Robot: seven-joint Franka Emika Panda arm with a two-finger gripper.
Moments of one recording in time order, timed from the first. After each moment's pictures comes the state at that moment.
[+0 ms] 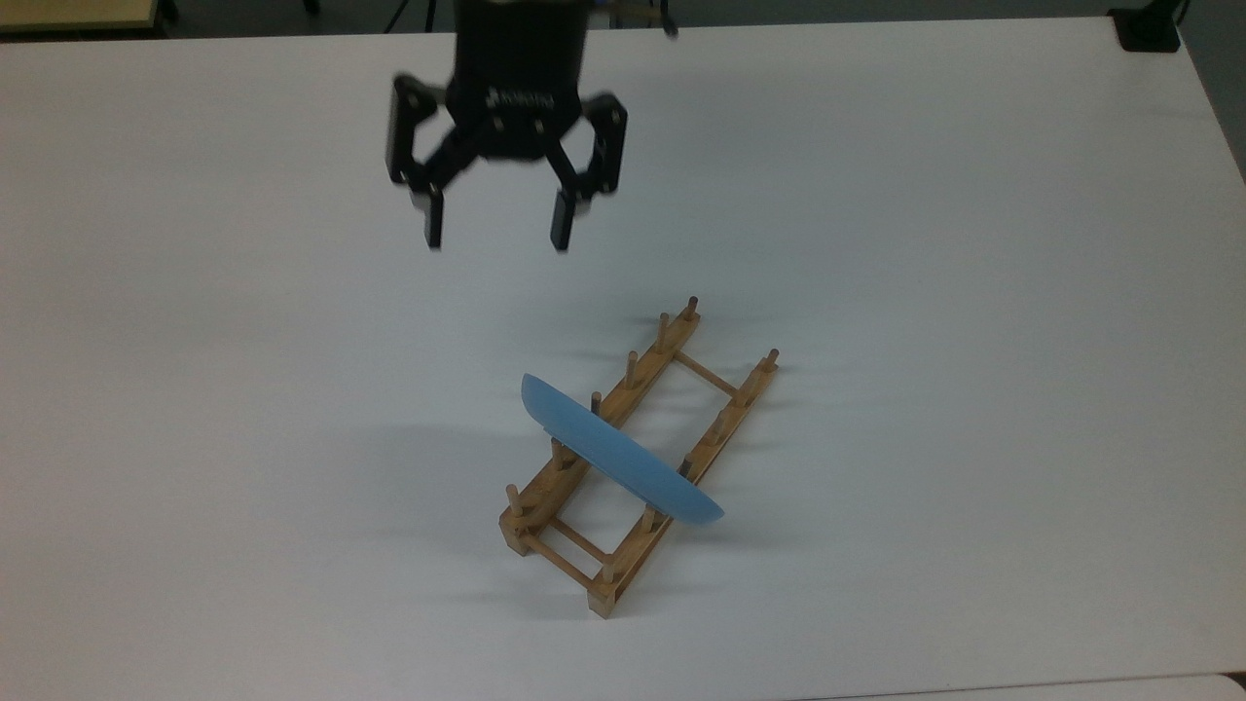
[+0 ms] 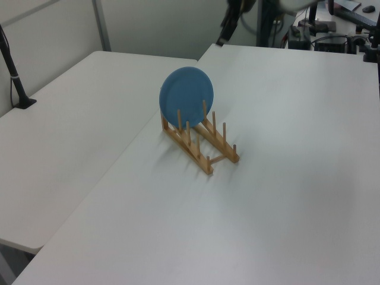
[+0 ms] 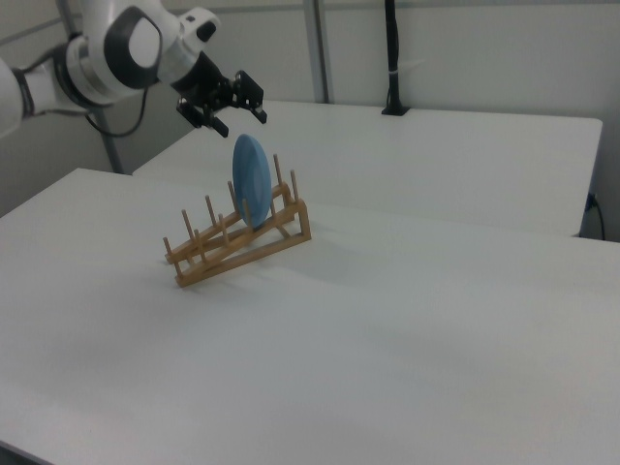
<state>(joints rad) 0.12 0.22 -0.02 -1.53 -0.32 2.27 -0.06</state>
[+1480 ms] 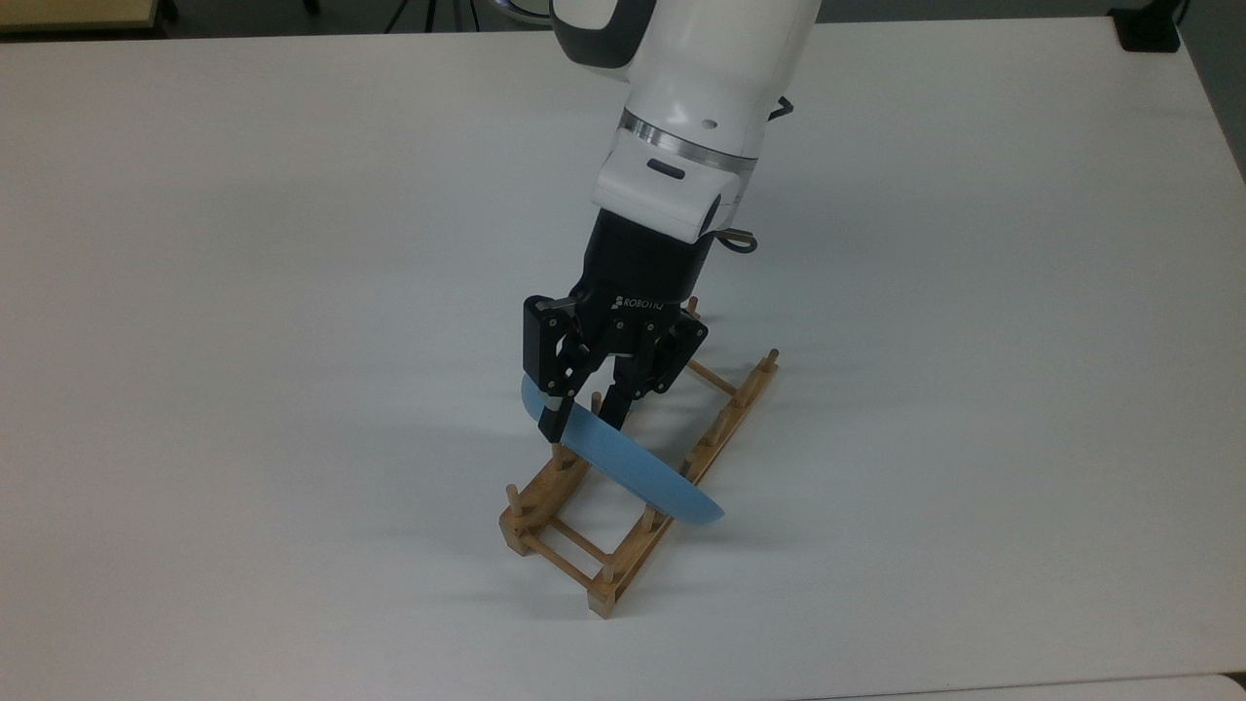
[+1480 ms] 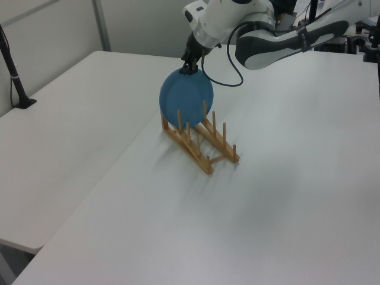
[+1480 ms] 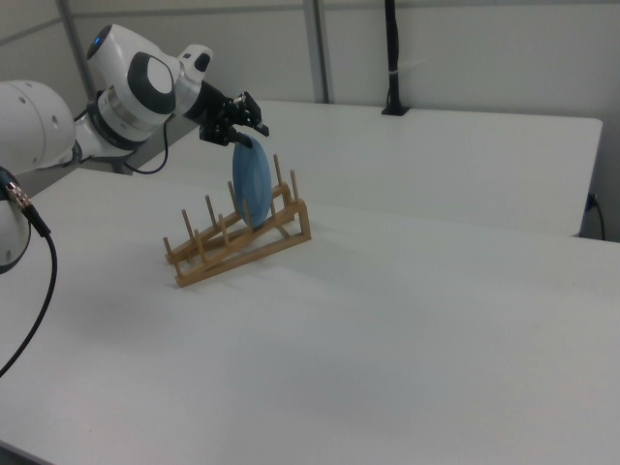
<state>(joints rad) 0.22 0.53 -0.03 -1.29 -0.65 2.38 0.11</state>
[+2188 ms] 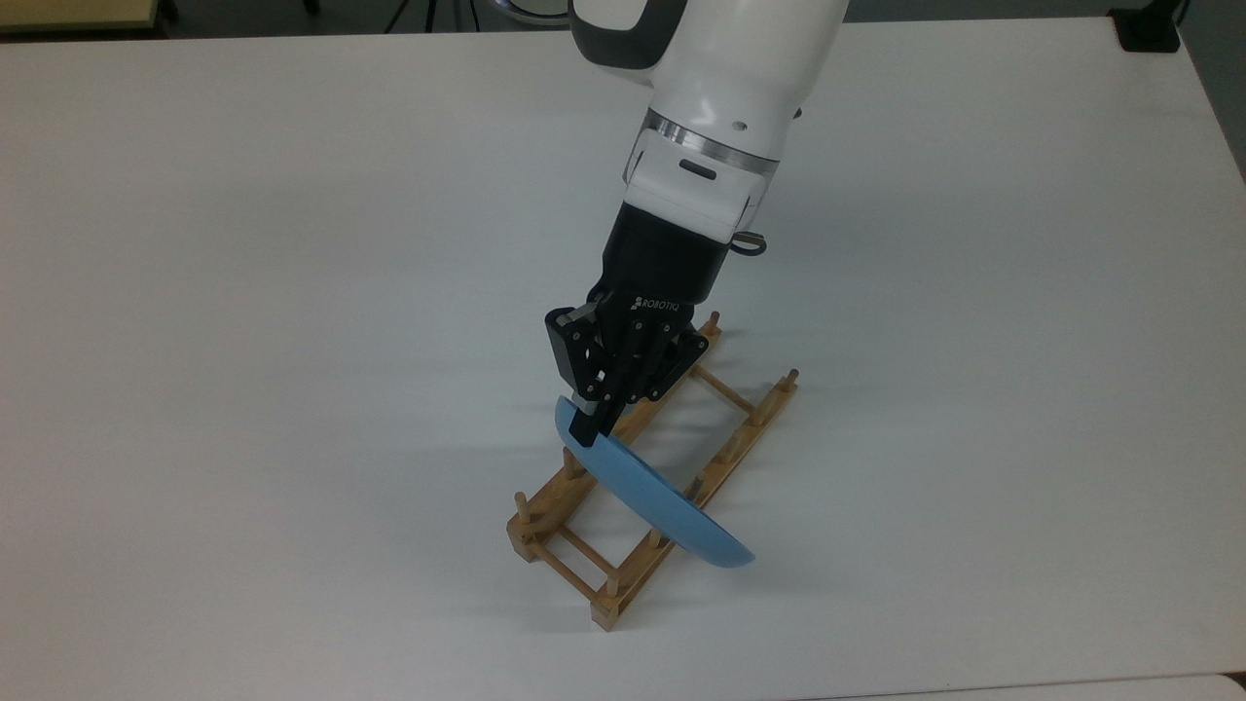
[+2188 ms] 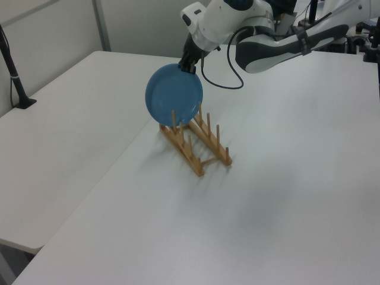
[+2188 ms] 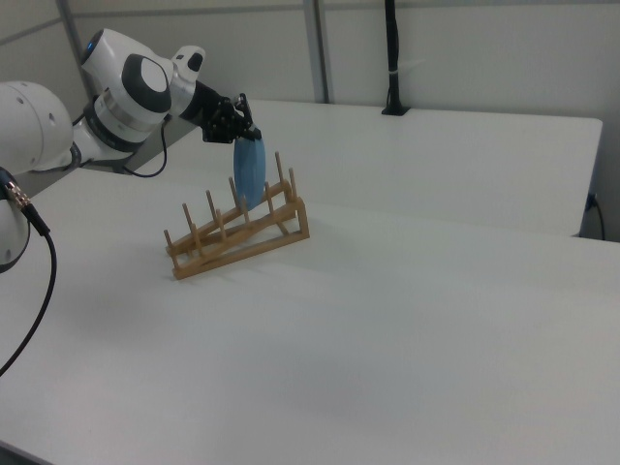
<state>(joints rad) 0.23 0.54 -0.03 -1.29 -0.72 2.38 0.11</state>
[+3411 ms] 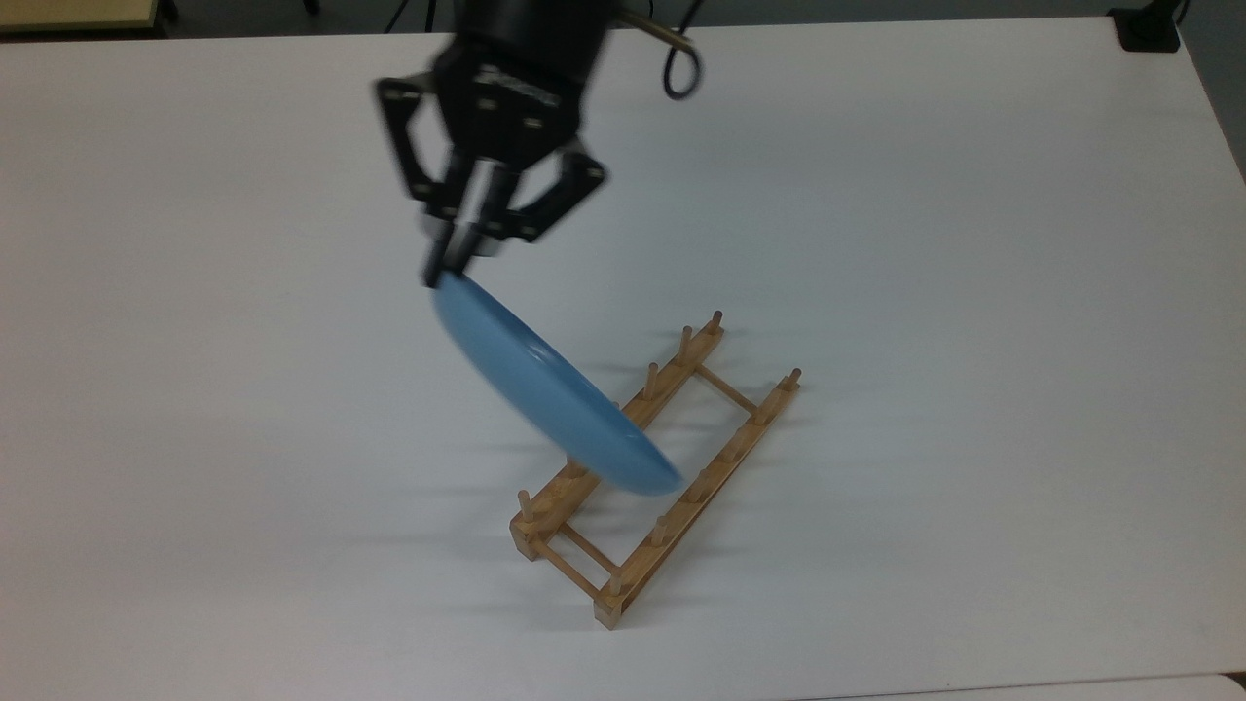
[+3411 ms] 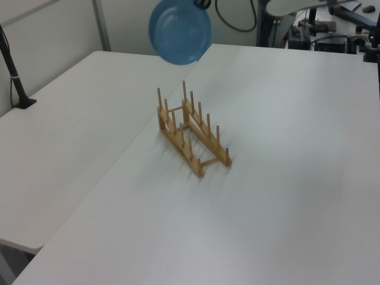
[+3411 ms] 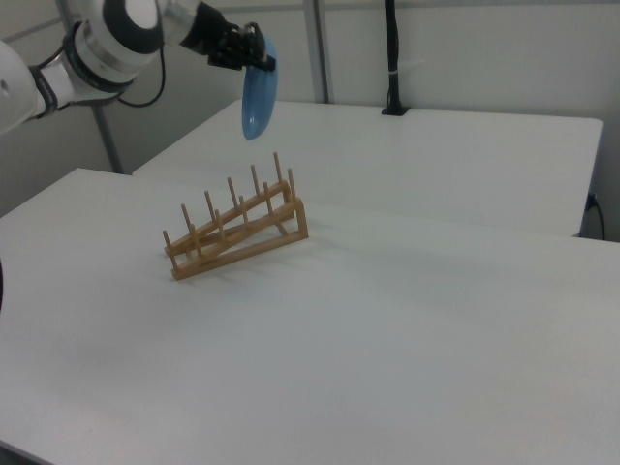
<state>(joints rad) 0.12 0.30 -0.03 -1.33 -0.59 2.38 0.25</state>
